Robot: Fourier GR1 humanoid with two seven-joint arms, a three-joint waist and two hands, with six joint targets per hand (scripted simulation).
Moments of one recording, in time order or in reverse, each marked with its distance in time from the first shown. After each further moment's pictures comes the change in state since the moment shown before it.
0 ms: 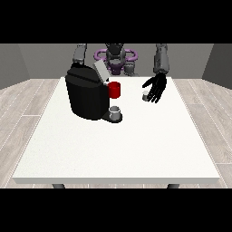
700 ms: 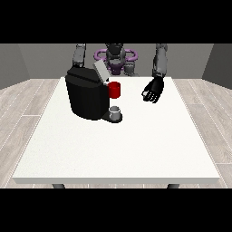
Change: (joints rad) left arm -0.094 0.010 -0.092 0.163 -0.245 0.080 -0.042; right arm -0.055 -0.003 -0.014 0.093 -0.013 0.027 -0.020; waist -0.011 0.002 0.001
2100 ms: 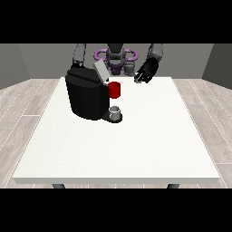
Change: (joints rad) left arm -0.196 -0.113 0.060 0.029 -0.005 -0.282 0.004; right arm 0.053 -0.012 -0.031 0.188 0.052 -0.053 -0.032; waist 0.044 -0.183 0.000
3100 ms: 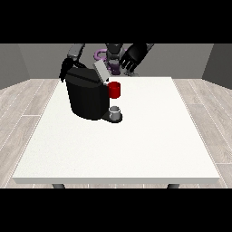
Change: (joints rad) left arm -0.336 0.097 0.183 0.034 0.074 -0.149 0.124; right arm -0.101 -0.014 0.025 -0.140 -0.027 0.034 0.050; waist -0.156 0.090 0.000
